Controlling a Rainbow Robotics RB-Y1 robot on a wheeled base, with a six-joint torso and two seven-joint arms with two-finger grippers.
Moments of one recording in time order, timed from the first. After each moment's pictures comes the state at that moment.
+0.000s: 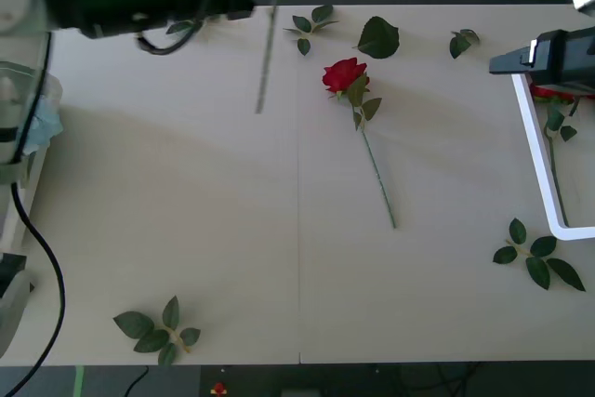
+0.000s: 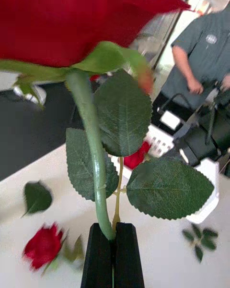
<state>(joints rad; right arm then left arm) -0.48 -1.00 0.05 -1.60 -1.39 1.11 1.51 -0.69 0.47 -0.05 -1.82 1.41 1.00 -1.98</state>
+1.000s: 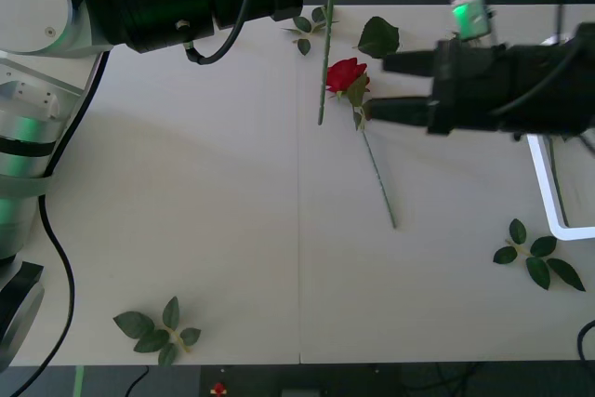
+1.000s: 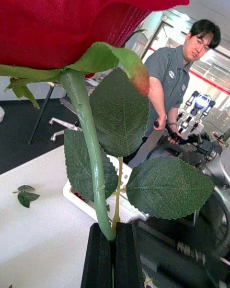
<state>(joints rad) -0.42 -0.71 0.13 -1.77 -1.90 1.05 2.43 -0.69 0.44 -0.14 -1.82 1.57 0.87 -1.98</state>
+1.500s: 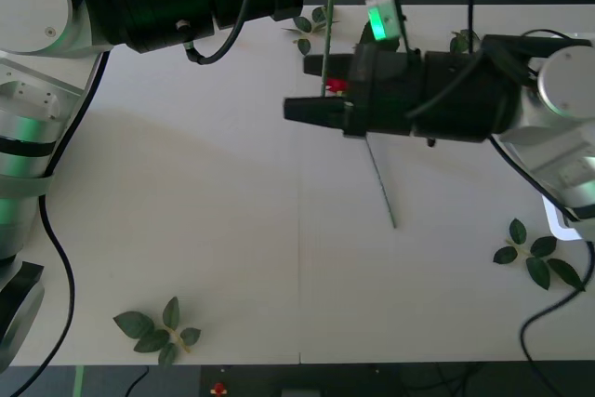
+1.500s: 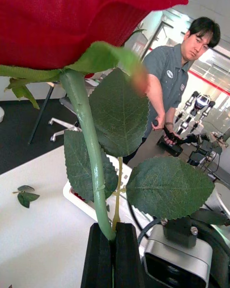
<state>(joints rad) -0.52 -0.55 0.28 -1.72 -1.90 0.93 2.43 -0.69 0.44 -0.14 -1.82 1.57 0.87 -1.98</state>
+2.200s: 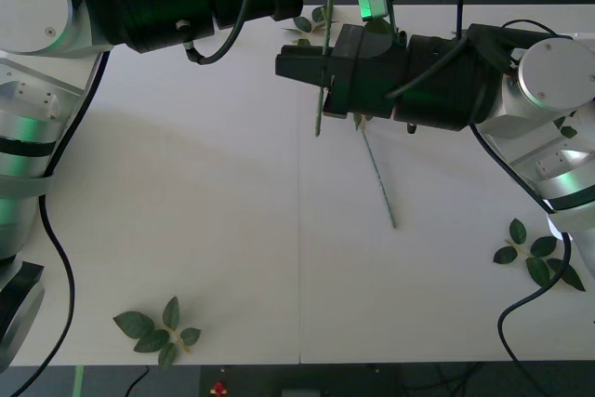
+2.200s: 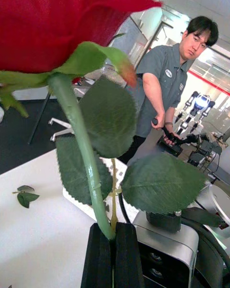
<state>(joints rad) -0.55 -0.50 0.28 -1.69 -1.89 0.87 2.43 -0.69 0.44 -0.14 -1.82 1.57 0.87 -1.98</state>
